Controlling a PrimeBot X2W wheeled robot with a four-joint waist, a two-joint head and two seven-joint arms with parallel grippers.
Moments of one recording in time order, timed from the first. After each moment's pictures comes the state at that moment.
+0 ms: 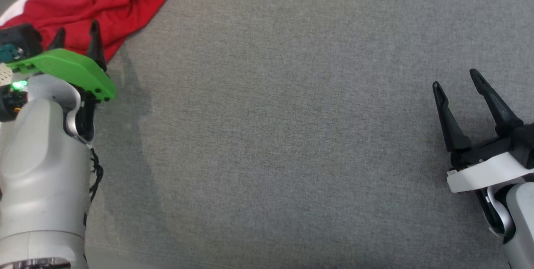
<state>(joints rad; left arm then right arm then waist) -0.84 0.18 -0.01 0.84 -0.38 -0.10 -0.02 -0.21 -0.39 0.11 0.04 0.22 0.13 -0.26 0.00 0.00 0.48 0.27</state>
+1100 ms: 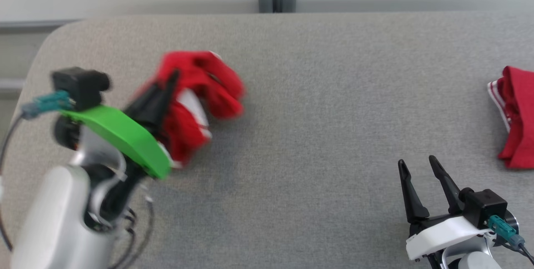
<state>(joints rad) -0.43 0.33 -0.28 -0.01 -0.76 -0.11 0.34 0.00 -0.13 0.08 0.16 0.24 0.13 -0.26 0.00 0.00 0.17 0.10</state>
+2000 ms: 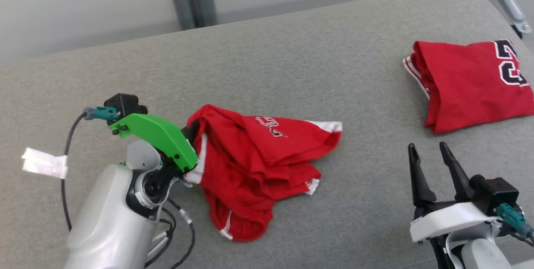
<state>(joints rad) -0.49 0.16 -0.34 0.36 -0.99 0.15 0.46 -0.04 -0.09 0.01 0.17 0.24 0.13 -0.26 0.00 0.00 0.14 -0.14</state>
